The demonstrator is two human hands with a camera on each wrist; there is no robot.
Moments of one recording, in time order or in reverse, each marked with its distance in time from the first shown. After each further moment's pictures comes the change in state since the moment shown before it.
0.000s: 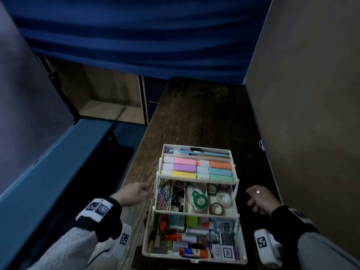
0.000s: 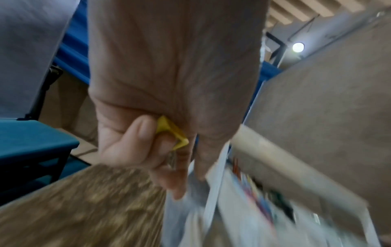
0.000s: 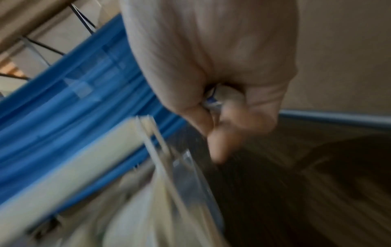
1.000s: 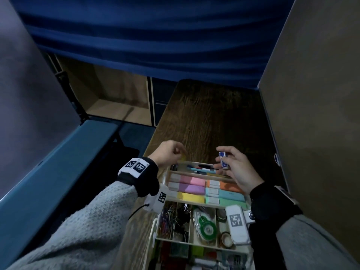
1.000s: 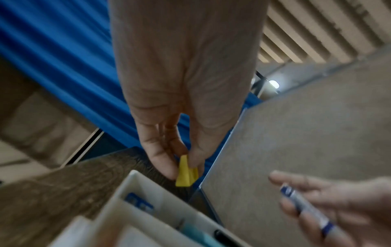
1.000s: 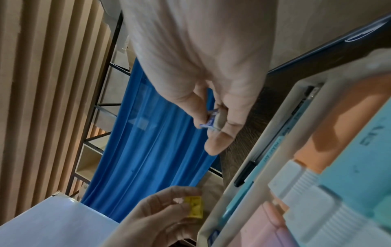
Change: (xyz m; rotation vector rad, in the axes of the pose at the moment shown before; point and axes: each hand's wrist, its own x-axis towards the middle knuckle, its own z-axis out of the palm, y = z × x) left_hand 0.095 0.090 -0.104 -0.108 0.342 0.329; right_hand -0.005 -0.170 0.034 0.478 -0.165 -0.436
